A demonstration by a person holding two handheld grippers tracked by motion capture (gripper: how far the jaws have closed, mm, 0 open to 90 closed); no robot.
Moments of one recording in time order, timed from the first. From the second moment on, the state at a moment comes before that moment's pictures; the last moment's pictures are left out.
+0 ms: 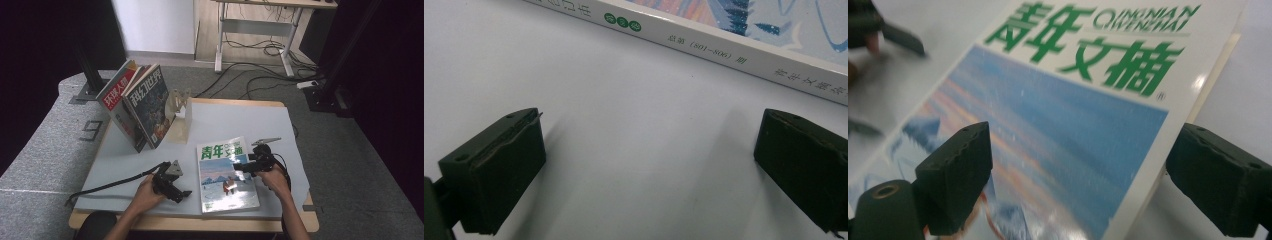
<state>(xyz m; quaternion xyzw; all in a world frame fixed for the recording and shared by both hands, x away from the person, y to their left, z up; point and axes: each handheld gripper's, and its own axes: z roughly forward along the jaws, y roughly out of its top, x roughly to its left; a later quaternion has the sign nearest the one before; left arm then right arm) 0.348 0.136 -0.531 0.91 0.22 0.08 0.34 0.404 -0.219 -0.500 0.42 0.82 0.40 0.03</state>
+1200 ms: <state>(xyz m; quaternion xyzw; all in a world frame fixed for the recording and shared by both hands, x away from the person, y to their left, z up) 0.348 0.136 -0.531 0.91 0.22 0.08 0.34 0.407 -0.213 -0.512 0.40 0.86 0.31 0.06</state>
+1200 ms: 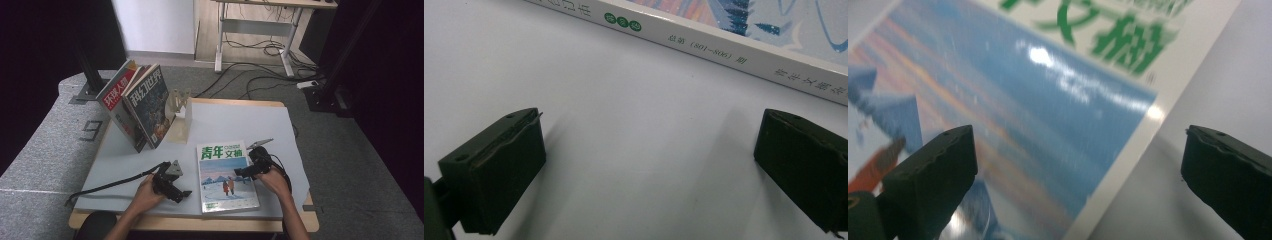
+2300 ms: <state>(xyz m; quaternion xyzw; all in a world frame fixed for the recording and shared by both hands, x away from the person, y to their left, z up) 0.348 0.136 -0.531 0.91 0.22 0.08 0.34 0.411 -0.209 -0.508 0.39 0.84 0.38 -0.01</state>
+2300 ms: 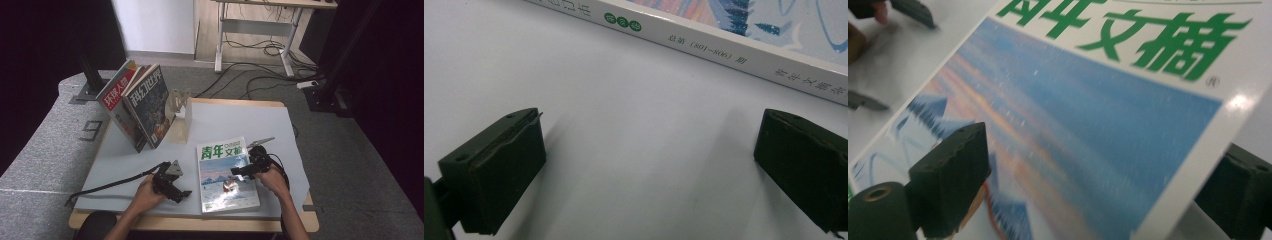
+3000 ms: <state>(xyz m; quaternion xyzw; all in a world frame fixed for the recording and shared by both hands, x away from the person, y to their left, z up) 0.348 0.136 -0.531 0.91 0.22 0.08 0.34 0.424 -0.203 -0.499 0.41 0.83 0.38 0.00</state>
